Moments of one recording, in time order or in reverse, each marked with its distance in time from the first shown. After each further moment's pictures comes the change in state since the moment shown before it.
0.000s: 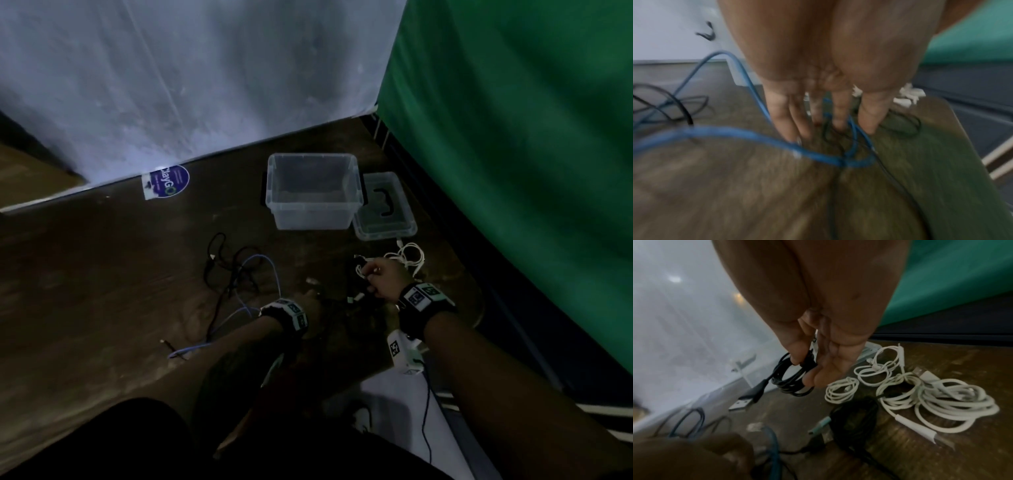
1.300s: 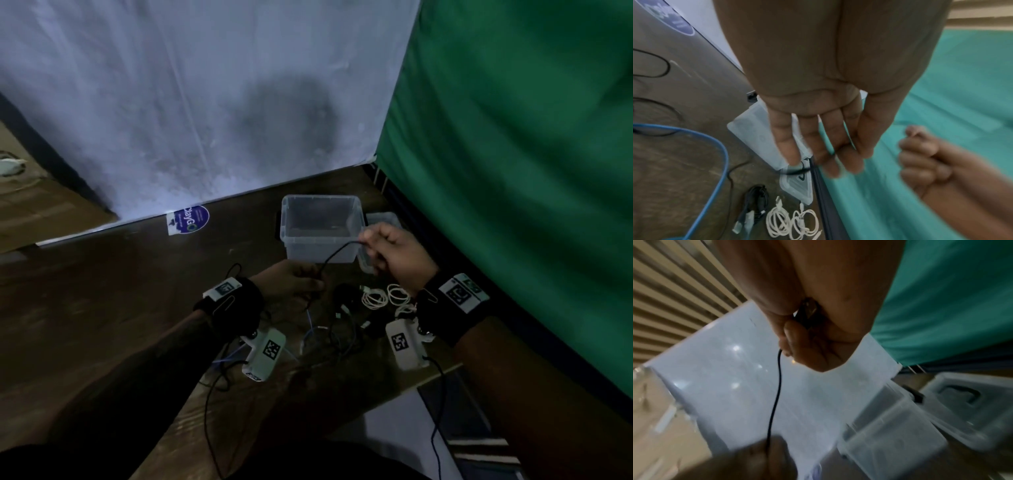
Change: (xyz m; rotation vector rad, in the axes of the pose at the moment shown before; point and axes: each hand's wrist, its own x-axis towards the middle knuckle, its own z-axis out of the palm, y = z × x) left_hand -0.111 -0.013 -0.122 -0.746 0.142 0.425; right_hand -0.099 -0.128 -0.040 0.450 0.045 -0.502
